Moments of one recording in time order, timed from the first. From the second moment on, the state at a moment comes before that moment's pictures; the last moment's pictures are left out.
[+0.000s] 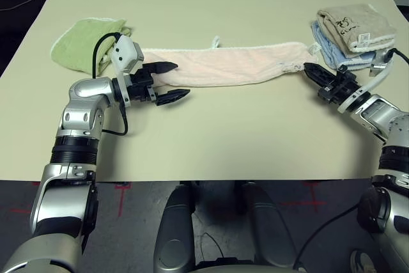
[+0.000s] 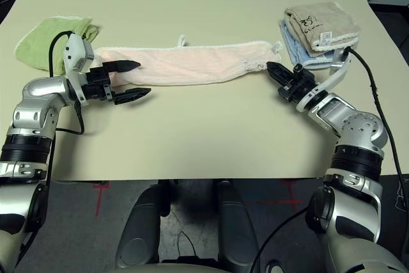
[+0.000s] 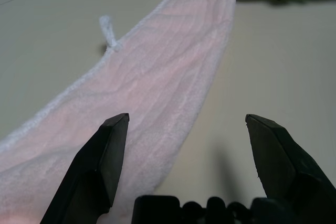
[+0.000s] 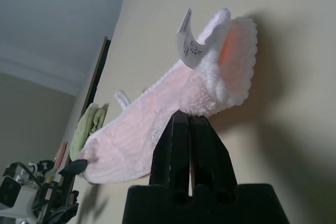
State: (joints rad) left arm -0.72 0.61 0.03 0.39 -0.28 0.13 -1.21; right arm -0.62 -0.41 -0.60 0.34 0.94 0.97 0.45
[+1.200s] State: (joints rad) left arm -0.76 0.61 0.00 0.41 -0.27 0.13 -1.24; right arm -0.51 -0.43 -0.64 0.20 1.11 1.04 0.27
